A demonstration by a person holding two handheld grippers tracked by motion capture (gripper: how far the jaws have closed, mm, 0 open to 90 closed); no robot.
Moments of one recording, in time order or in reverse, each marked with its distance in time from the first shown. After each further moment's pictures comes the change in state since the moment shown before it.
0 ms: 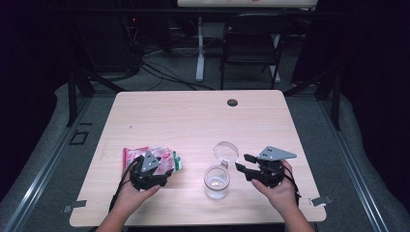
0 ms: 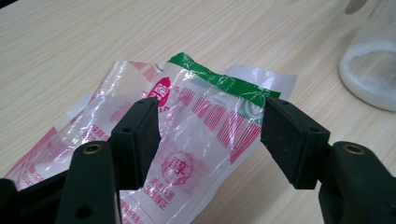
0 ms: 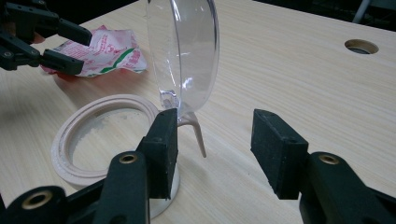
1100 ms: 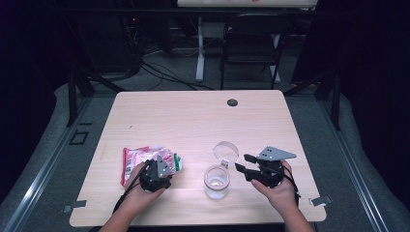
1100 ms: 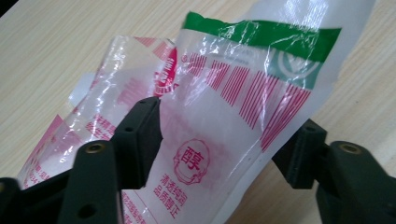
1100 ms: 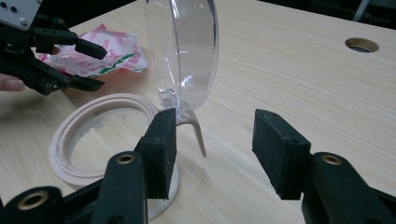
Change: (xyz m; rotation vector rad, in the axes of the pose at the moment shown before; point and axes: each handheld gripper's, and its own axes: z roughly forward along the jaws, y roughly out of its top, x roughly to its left) left arm -0.010 -0.010 0.032 0.139 0.150 0.162; right arm 0.000 -0.001 0.002 -0.001 -0.001 0.007
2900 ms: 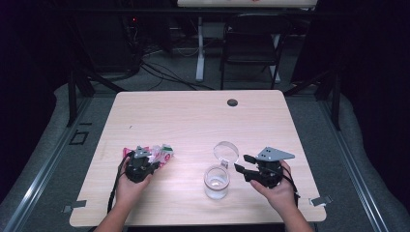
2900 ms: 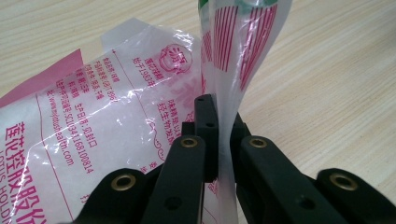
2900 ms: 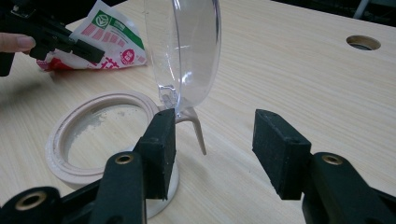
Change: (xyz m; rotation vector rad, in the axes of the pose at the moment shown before) left arm 0.051 -0.019 0.002 -0.013 -0.180 -0.410; right arm 0.001 -0.002 0.003 0.005 -0.006 -0.003
